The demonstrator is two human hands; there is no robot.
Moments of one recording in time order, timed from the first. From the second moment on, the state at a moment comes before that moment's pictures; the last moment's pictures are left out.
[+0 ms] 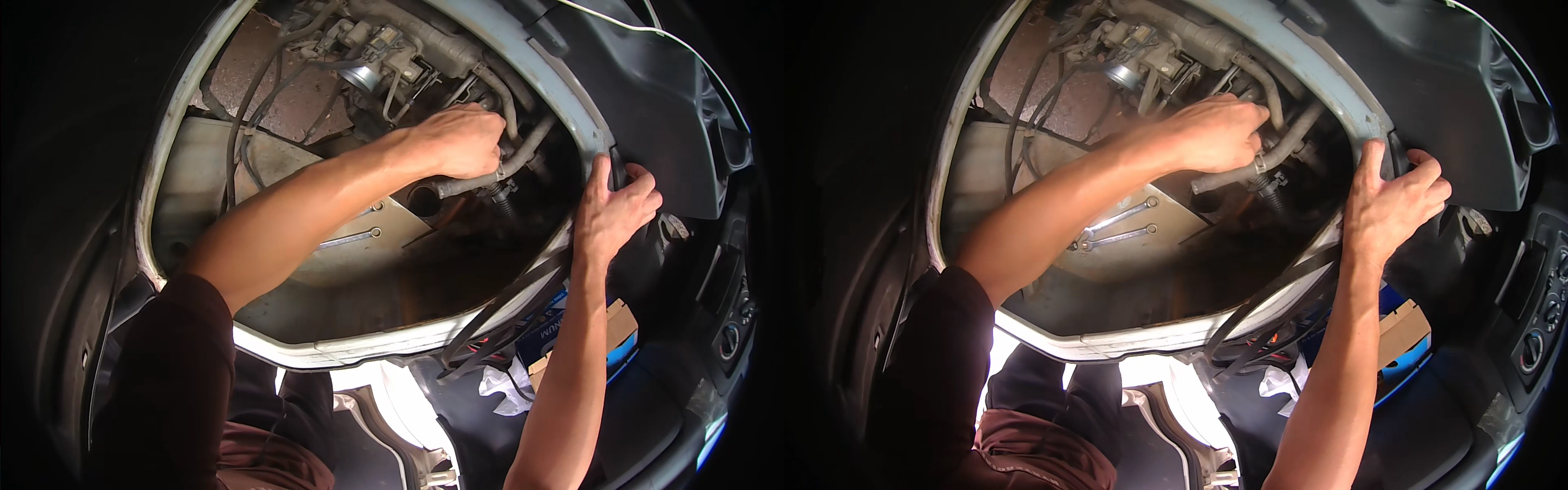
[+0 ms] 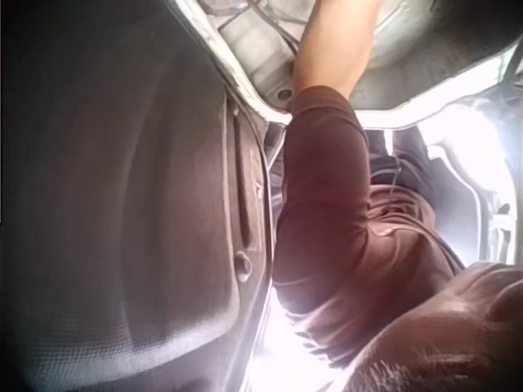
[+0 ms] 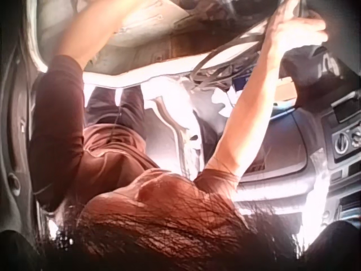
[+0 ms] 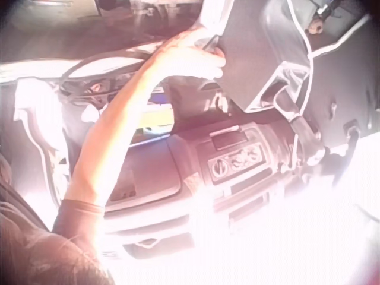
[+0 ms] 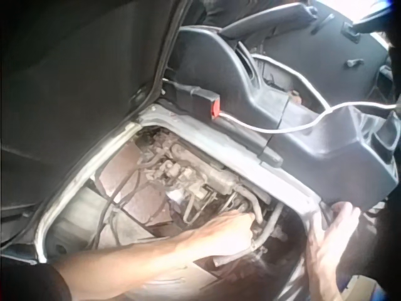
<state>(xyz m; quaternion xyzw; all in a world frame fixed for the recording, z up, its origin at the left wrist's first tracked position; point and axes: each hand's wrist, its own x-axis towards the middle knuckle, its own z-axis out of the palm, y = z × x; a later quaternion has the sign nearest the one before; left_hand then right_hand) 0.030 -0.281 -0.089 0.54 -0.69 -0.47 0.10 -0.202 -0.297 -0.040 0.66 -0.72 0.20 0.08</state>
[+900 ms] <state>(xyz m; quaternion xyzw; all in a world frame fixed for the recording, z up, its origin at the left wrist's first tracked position) 0.008 -0.284 -0.091 0.65 -0.50 -0.54 0.19 -0.211 -0.295 -0.045 0.66 -0.72 0.18 0.06</state>
